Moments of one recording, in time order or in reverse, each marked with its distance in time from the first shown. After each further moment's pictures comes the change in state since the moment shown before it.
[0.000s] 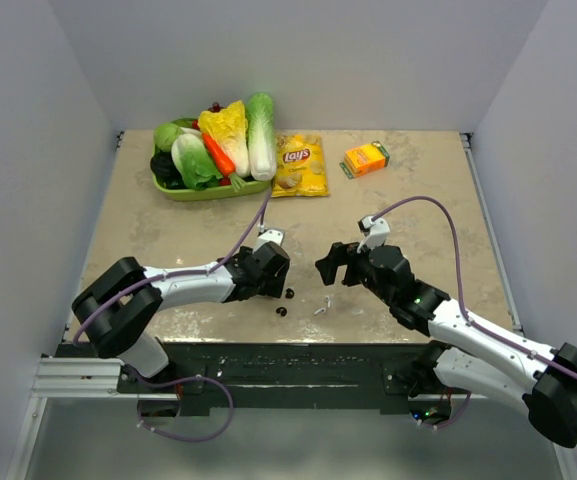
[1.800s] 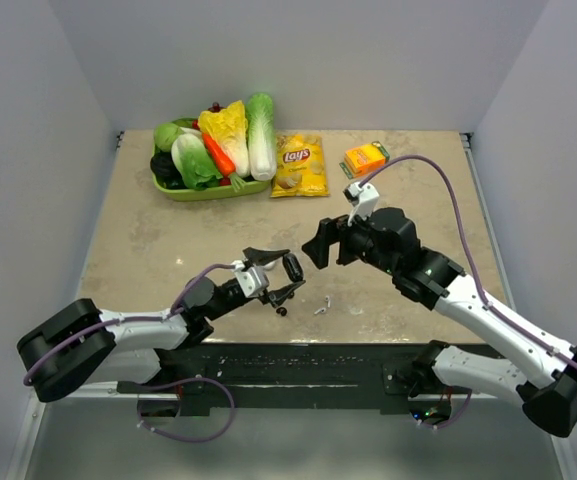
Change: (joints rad) left arm -0.025 -0.362 -0.548 1.397 0.575 0.655; right arm 0.001 0.072 0.426 -0.329 -0.168 -0.106
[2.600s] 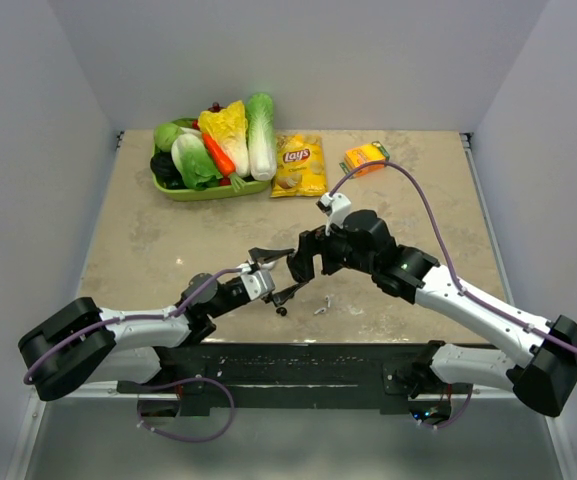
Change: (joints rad) left arm -0.007 0.011 0.036 -0.028 0.052 0.093; right arm 0.061 0.137 -0.001 0.002 -0.090 -0.006
